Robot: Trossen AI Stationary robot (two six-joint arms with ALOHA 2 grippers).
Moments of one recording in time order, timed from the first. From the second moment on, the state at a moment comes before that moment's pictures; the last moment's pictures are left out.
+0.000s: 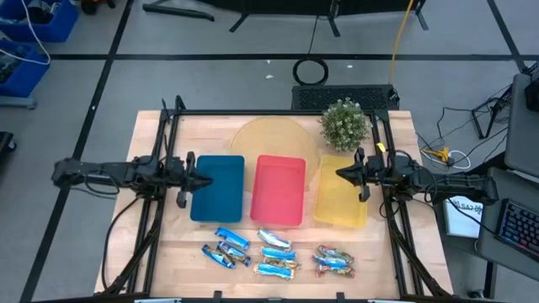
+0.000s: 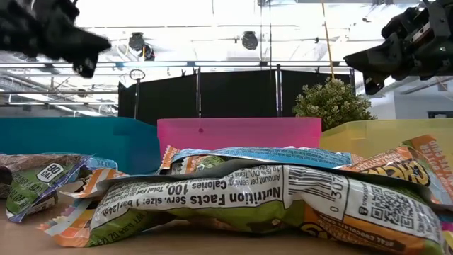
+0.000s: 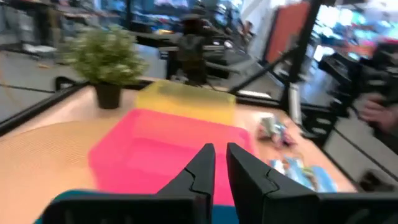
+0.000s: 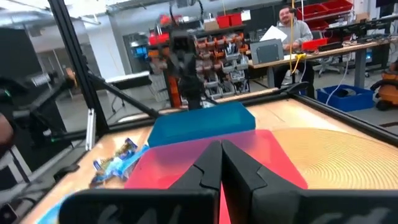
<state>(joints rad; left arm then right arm) -0.09 0.31 0.20 0.04 0.02 -0.14 -0.13 0.15 0.02 0.17 -0.08 0.19</state>
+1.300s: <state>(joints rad) -0.93 1.57 0.90 -0.52 -0.41 -0.48 -0.13 0.16 0.02 0.21 -0.07 0.02</state>
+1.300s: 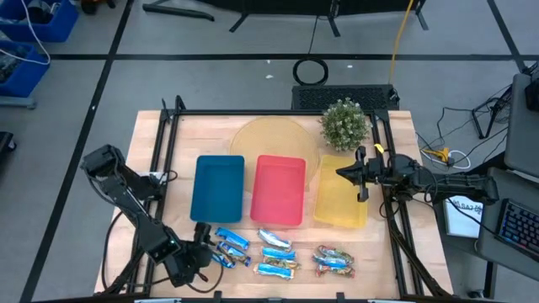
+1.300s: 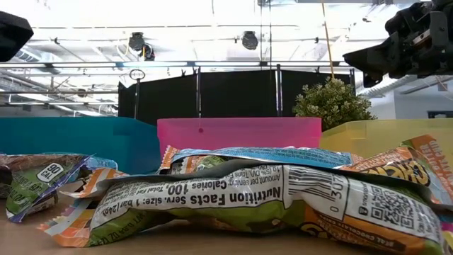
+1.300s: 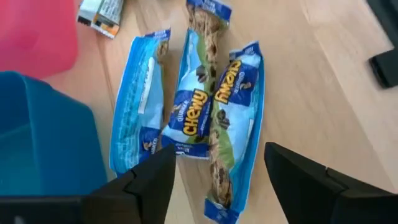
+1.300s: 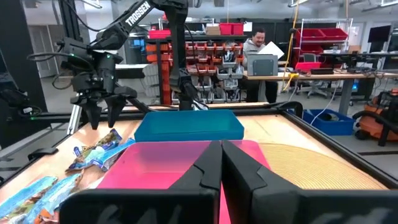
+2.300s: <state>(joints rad) -0.49 2.10 1.54 -0.54 -0.16 -0.01 -0.13 0.16 0.01 0.22 -0.07 -0.05</state>
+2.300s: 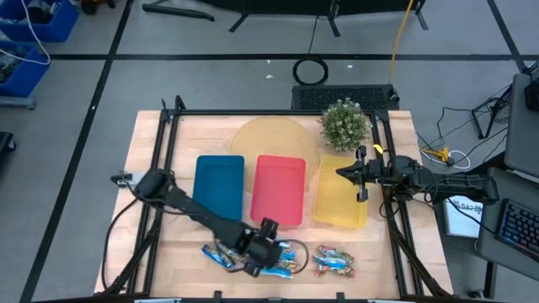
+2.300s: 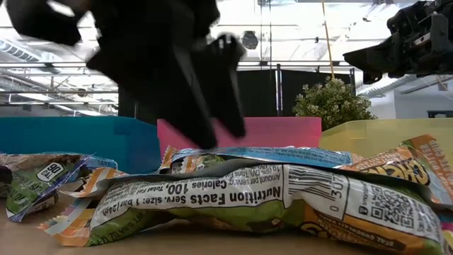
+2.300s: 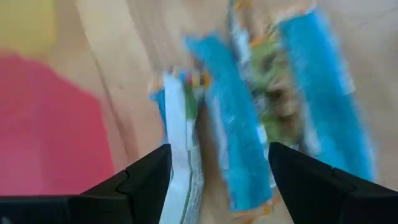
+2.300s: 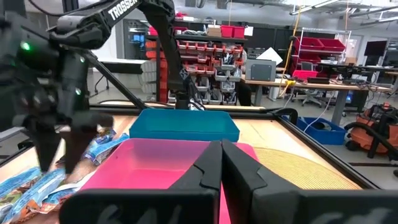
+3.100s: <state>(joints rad) -0.51 2.11 1.59 -0.66 -0.10 -0.15 -0.13 0.16 0.01 0.22 -0.07 -0.04</state>
